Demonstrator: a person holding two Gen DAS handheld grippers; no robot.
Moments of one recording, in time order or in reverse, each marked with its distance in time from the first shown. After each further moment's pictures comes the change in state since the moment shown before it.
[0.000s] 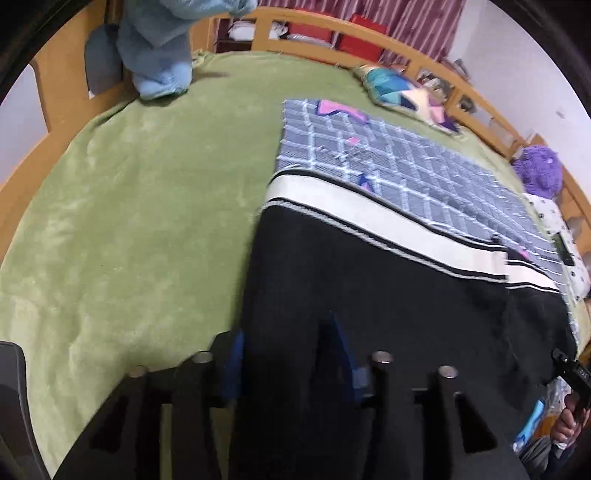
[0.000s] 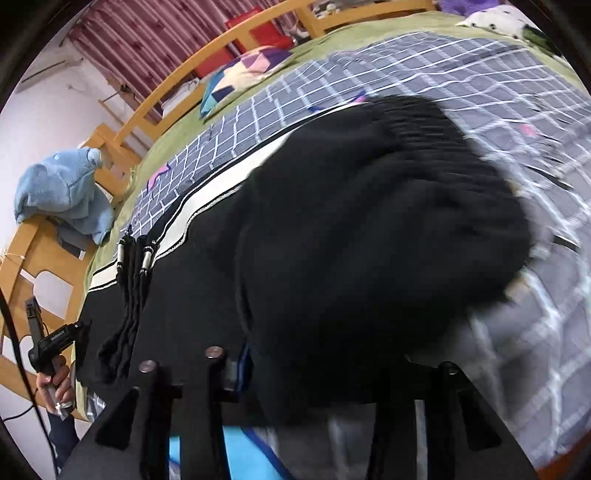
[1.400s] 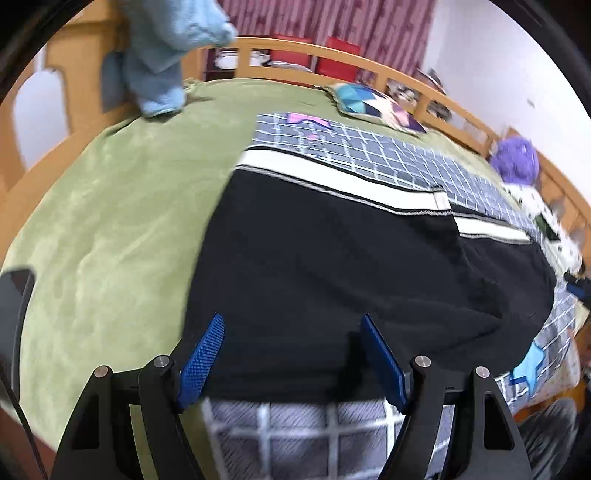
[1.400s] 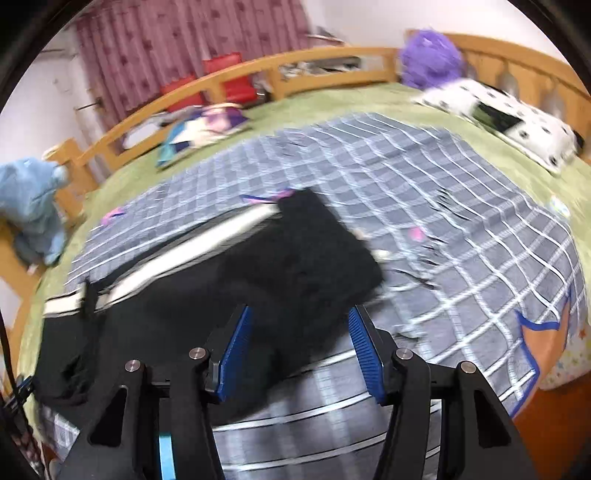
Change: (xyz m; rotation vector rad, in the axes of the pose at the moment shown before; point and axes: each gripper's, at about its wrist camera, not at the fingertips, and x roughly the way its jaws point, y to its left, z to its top) left arm -0.048 -0.027 -0.096 0.036 -0.117 0.004; right arm -0.078 0.002 0.028 -0.113 -0.204 -0.252
